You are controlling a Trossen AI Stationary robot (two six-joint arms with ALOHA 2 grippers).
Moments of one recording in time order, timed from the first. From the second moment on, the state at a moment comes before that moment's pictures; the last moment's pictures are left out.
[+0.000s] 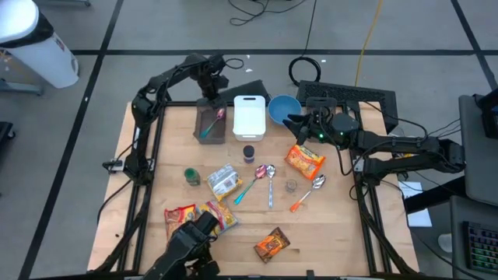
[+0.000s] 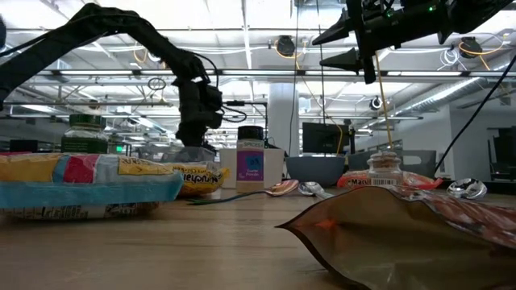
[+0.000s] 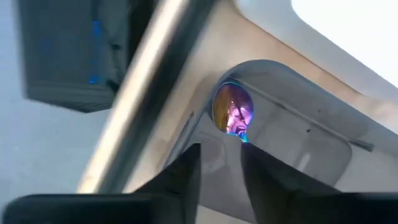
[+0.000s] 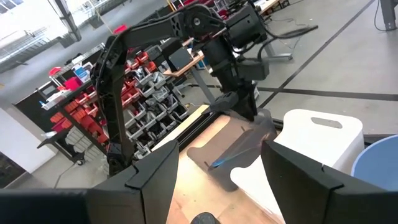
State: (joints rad) left arm 0.93 2.19 1.93 -1.25 0.19 0.42; right arm -0.29 1.01 0.61 0.35 0.18 0.59
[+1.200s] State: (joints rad) left arm 0.92 1.79 2.22 -1.42 0.61 0.30; right arm -0.29 1.01 0.61 0.46 0.16 0.56
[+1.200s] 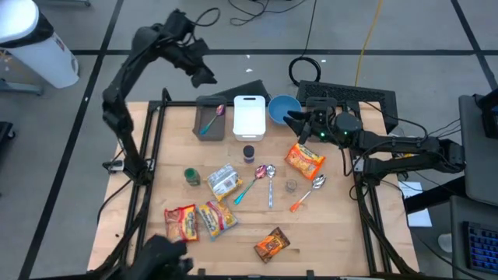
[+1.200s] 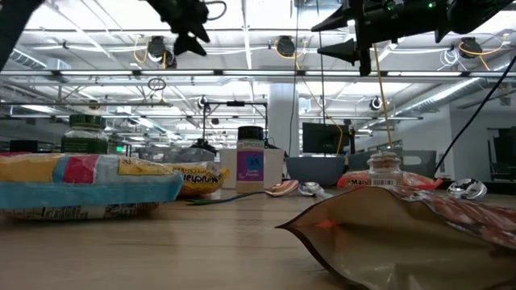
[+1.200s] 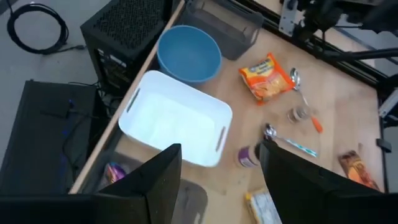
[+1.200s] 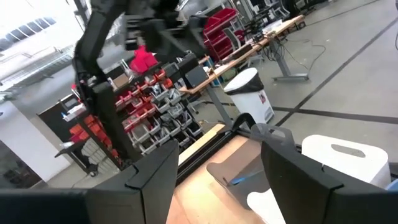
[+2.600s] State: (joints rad) left arm 0.15 0.69 1.02 -1.13 0.07 -1.02; right arm -0.29 1.01 0.61 0.23 -0.06 0.58
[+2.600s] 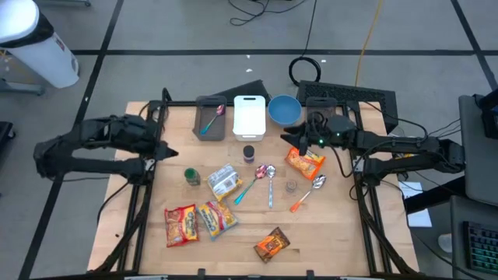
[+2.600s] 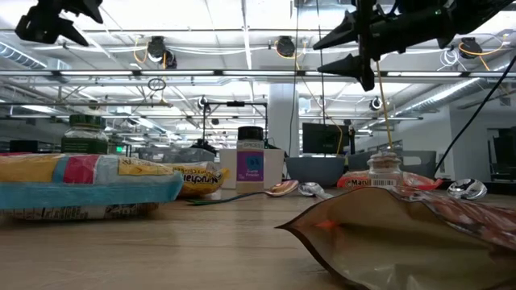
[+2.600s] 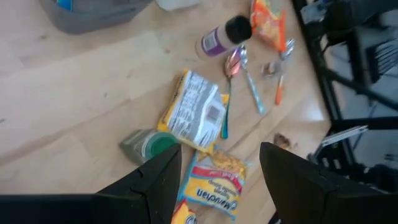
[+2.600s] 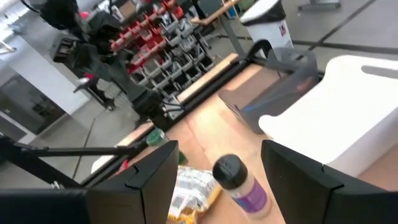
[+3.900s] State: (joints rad) left arm -0.01 0.62 0.57 -1.08 0.57 -0.57; right arm 0.09 1.20 0.61 0.69 0.25 0.83
